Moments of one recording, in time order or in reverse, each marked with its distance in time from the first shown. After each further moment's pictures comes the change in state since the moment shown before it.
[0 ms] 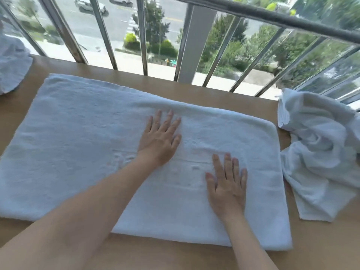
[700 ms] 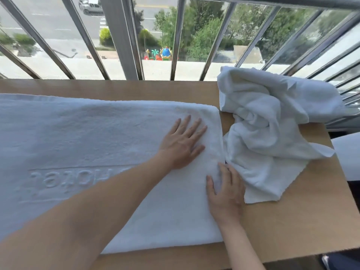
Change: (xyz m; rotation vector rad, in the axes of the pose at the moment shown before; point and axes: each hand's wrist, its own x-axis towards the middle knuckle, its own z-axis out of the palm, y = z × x) left_hand 0.067 0.231 0.038 0.047 -0.135 0.457; right_hand -0.015 0.147 -0.039 0.346 0.280 0.263
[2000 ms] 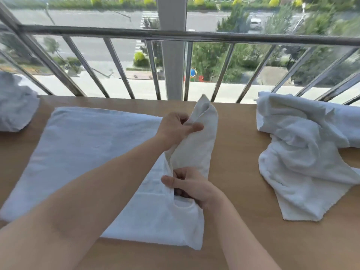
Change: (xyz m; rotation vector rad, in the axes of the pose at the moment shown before) left_hand -0.070 -0.104 -0.125 -1.034 0.267 -0.560; right_hand 0.003 -0.191 0.005 0.871 -1.214 0.149
